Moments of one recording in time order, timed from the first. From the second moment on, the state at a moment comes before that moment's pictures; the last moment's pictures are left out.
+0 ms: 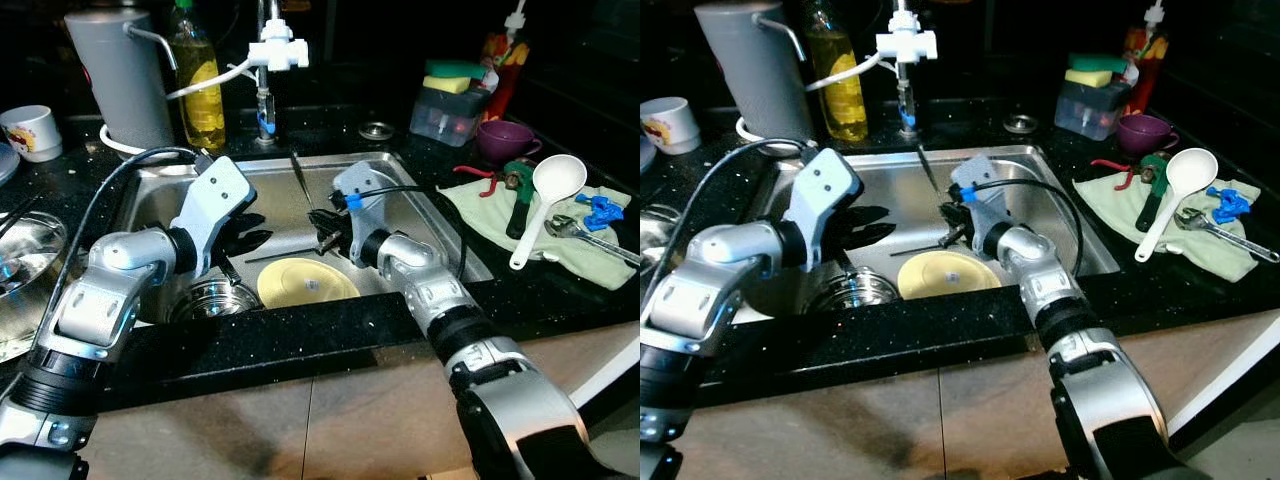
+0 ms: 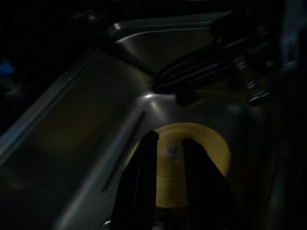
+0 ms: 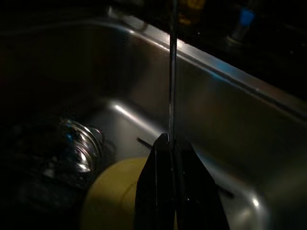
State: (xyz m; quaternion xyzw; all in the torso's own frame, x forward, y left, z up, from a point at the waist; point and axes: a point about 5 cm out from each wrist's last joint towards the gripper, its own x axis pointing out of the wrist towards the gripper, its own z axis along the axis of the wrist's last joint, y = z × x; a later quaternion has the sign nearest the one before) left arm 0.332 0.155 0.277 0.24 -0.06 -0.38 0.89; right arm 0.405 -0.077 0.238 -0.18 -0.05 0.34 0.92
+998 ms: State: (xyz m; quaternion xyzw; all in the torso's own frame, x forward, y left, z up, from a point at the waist) left arm 0.327 0.163 0.264 0.29 -0.01 -0.39 0.87; right arm 0.408 -0.075 0.218 -0.30 0.00 0.35 0.89
